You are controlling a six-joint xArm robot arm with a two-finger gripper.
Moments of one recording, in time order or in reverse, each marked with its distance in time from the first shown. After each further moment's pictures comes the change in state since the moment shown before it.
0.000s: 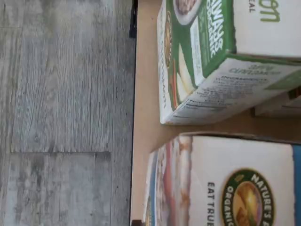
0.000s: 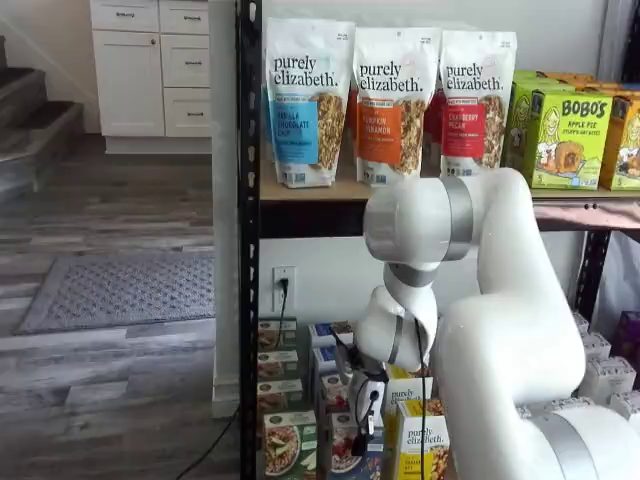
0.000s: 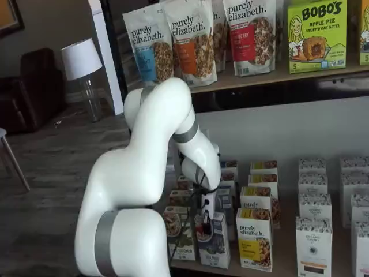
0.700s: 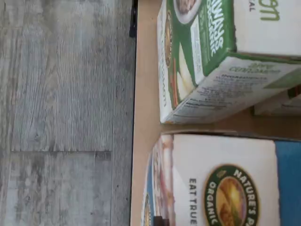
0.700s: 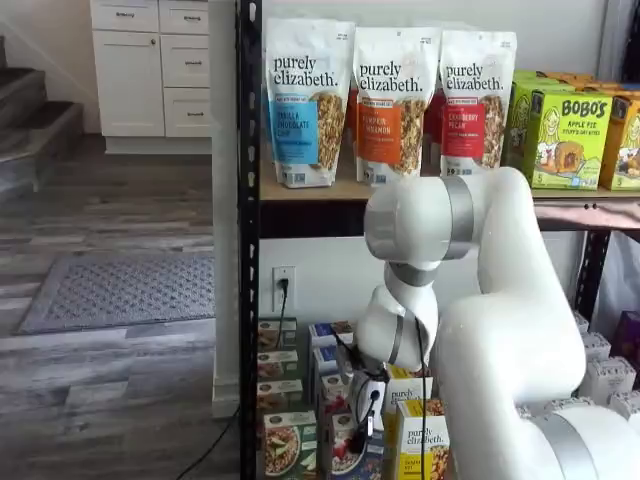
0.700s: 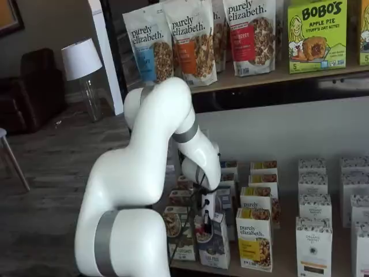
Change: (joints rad) arm -0.001 -0.004 0.007 0.003 -0.003 -0.004
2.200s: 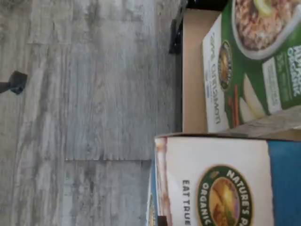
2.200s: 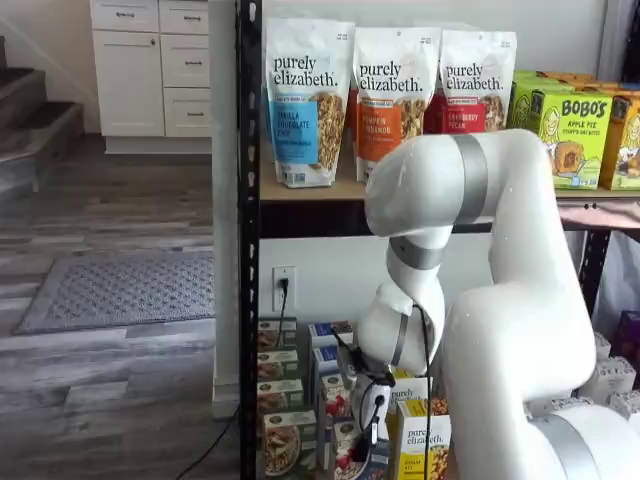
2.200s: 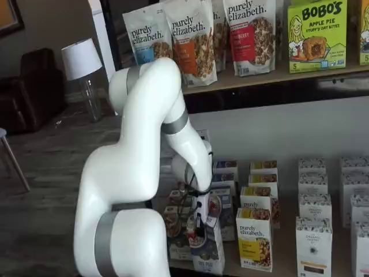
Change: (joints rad) arm 0.045 -0.212 0.301 0.094 -0.077 -0.060
